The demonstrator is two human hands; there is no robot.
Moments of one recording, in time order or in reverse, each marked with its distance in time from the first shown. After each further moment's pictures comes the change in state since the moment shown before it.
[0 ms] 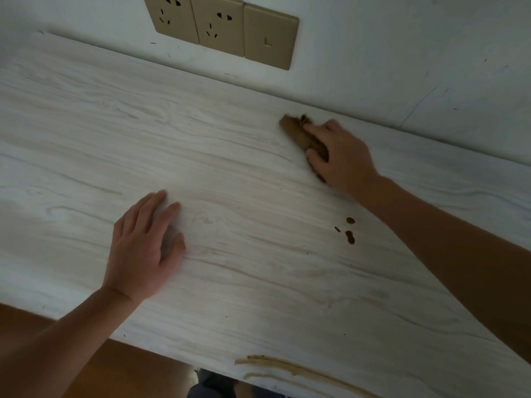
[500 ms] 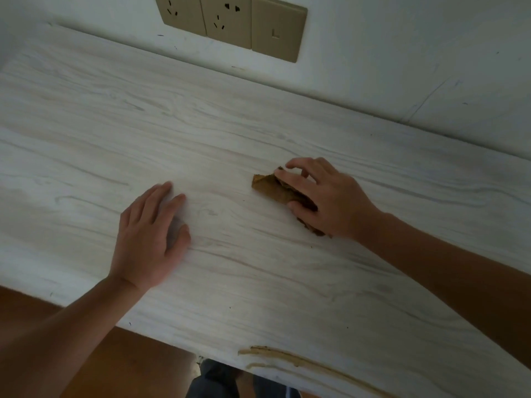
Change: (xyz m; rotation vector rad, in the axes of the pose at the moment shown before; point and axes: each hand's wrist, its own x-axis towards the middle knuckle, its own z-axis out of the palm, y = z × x) left_hand -0.001 -0.001 0.001 -0.011 0.000 -0.017; right_hand -0.065 -0.049 -0.003 -0.032 -0.046 -0.445
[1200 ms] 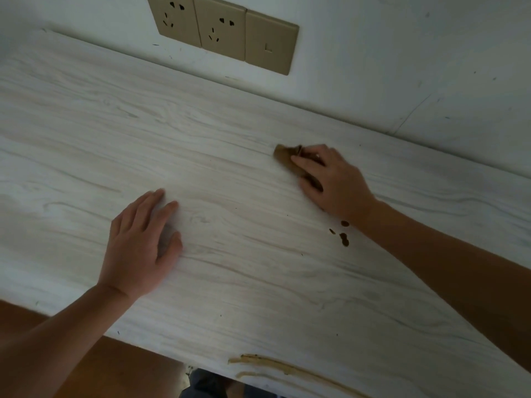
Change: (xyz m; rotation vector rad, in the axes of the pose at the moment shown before) left_hand 0.001 0.002 -0.001 0.003 -0.005 0.003; right_hand 0.007 0.050 0.005 -0.046 0.060 0.203
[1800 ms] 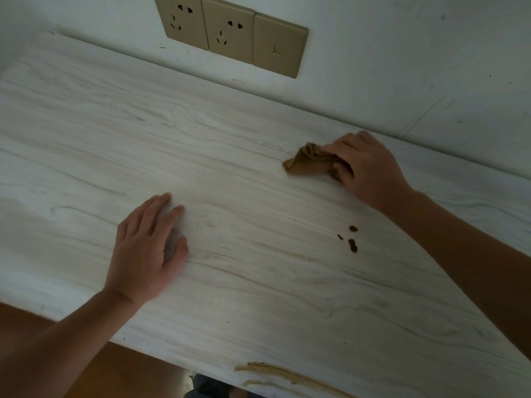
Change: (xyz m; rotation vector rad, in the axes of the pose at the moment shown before) left_hand 0.000 -0.001 0.000 -0.006 -0.017 -0.004; right_hand 0.011 0.033 -0.029 -0.064 0.001 0.001
